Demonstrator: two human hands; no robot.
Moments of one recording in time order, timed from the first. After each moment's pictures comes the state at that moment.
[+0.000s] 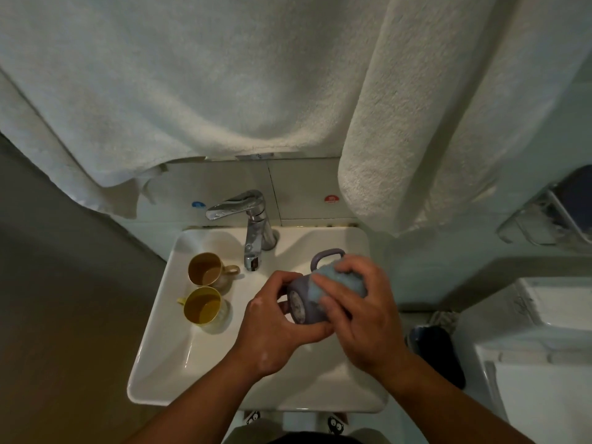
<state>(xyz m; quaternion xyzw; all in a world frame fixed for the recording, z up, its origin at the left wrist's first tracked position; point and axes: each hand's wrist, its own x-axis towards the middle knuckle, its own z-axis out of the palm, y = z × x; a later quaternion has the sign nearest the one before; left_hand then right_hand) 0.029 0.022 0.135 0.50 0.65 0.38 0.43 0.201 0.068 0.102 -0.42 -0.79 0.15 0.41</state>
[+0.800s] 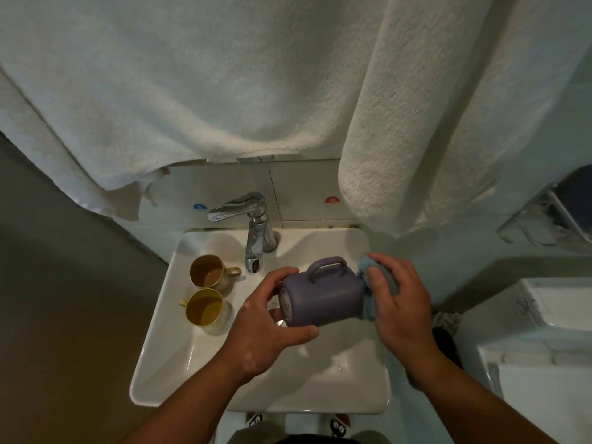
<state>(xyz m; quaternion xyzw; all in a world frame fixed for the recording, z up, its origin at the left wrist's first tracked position) 0.014 0.018 0.137 0.48 0.63 0.37 0.48 0.228 0.087 0.106 -0.55 -0.62 0.30 0.48</state>
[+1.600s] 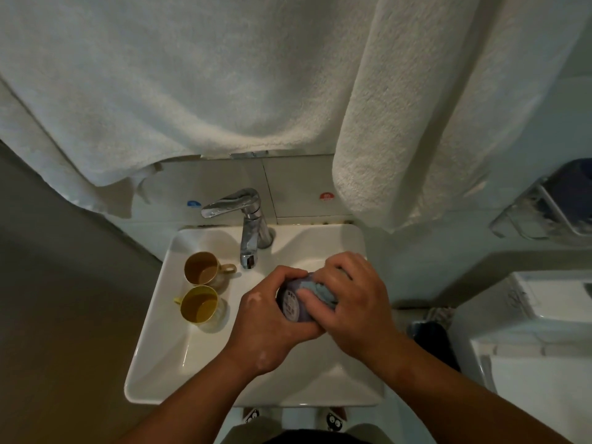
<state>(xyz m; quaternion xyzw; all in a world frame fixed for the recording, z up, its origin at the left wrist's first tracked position) 0.028 0.019 0.150 0.58 0.64 0.35 0.35 0.187 0.074 0.123 -0.44 -0.79 0.13 0.40</state>
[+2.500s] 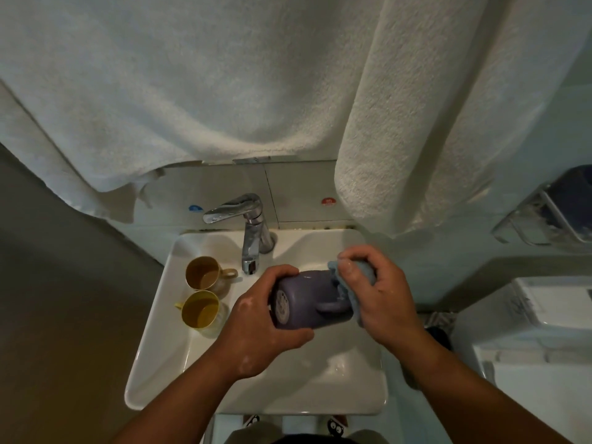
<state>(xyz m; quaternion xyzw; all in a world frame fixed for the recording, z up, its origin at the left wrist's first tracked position) 0.007 0.023 0.152 0.60 0.62 0.32 0.40 0.207 0.090 0.148 -0.45 -0.60 0.46 0.47</state>
